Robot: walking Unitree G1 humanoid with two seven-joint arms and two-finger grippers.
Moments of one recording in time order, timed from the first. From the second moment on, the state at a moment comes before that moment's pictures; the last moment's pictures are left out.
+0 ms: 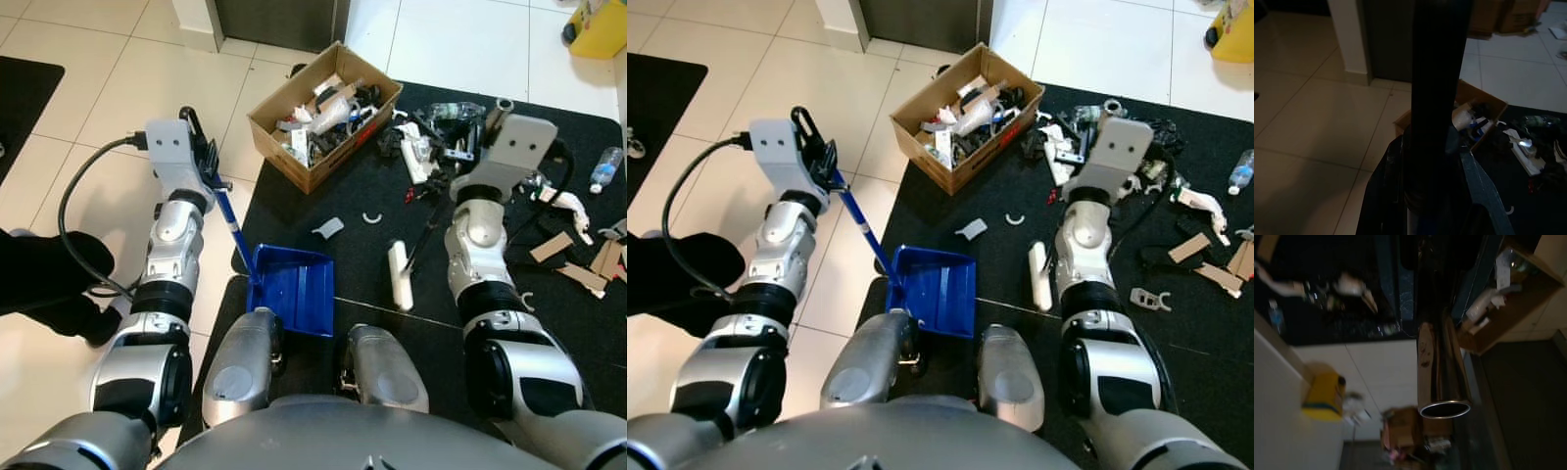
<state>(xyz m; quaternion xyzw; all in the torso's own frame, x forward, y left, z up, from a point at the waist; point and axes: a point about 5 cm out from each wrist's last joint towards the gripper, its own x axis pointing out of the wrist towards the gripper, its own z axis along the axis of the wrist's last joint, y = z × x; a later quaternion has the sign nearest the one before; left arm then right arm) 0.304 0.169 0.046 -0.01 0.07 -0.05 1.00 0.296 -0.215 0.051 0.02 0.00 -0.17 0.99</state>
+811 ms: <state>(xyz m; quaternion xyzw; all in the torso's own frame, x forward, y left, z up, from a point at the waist) 0.304 0.165 0.051 0.08 0.02 -0.08 0.99 0.295 -0.226 0.046 0.07 0.01 -0.20 0.98</state>
